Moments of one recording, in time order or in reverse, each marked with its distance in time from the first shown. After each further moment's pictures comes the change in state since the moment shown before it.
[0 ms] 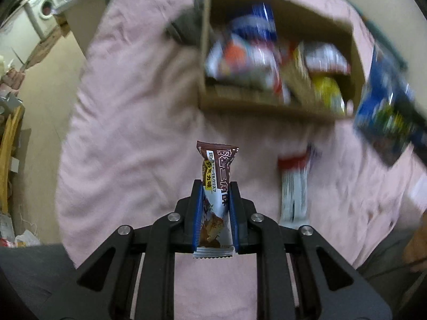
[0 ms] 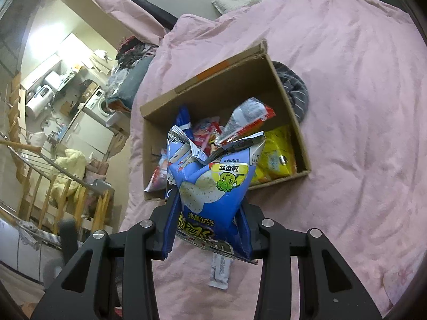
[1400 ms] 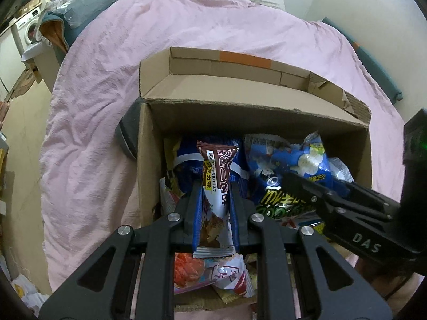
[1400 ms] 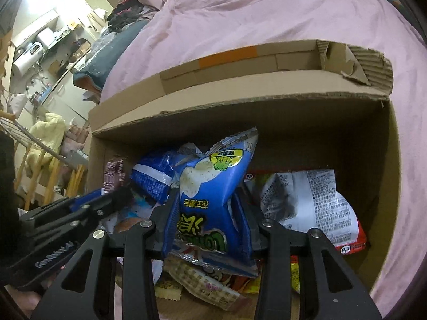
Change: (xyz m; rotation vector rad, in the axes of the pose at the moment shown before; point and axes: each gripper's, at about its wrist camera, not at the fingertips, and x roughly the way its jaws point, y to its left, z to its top) left arm 0.057 -0.054 0.162 0.053 -0.143 -0.067; right arm 0.158 0.010 0.100 -0.167 0.146 -0.081
